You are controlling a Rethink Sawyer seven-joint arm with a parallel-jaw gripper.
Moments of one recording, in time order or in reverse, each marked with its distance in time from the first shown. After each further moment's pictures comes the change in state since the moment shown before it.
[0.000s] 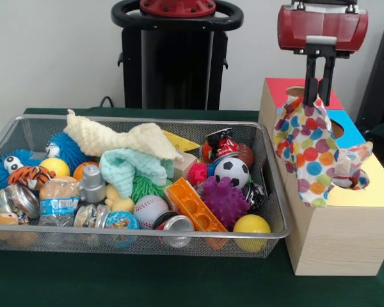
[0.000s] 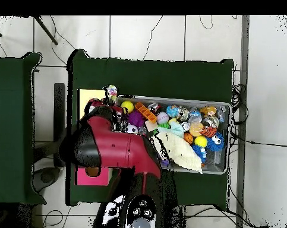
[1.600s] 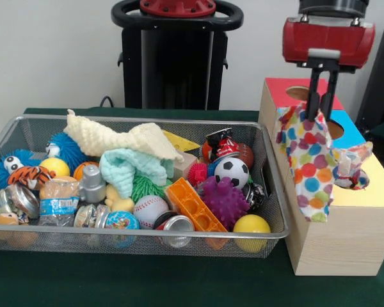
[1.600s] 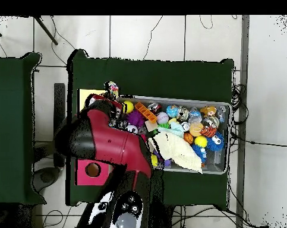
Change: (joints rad) arm 0.097 0.113 -0.128 -0.052 0.225 -0.040 0.012
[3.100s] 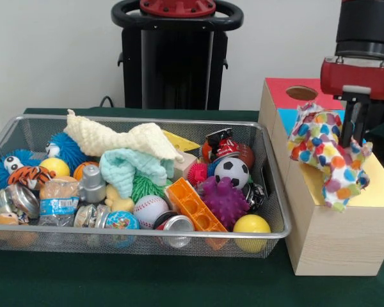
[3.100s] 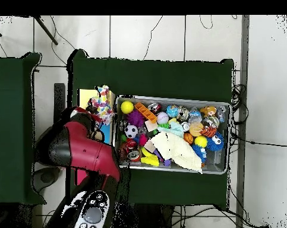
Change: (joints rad) arm 0.156 0.116 -0.021 0.051 0.215 -0.069 0.082
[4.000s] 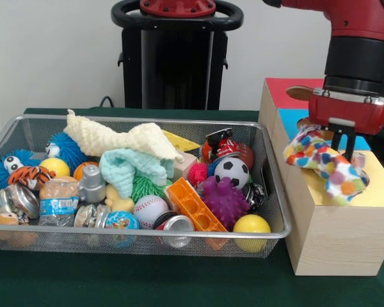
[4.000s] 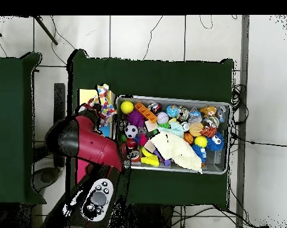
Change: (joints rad) arm 0.001 0.103 -0.001 -0.042 0.123 -0.002 0.000
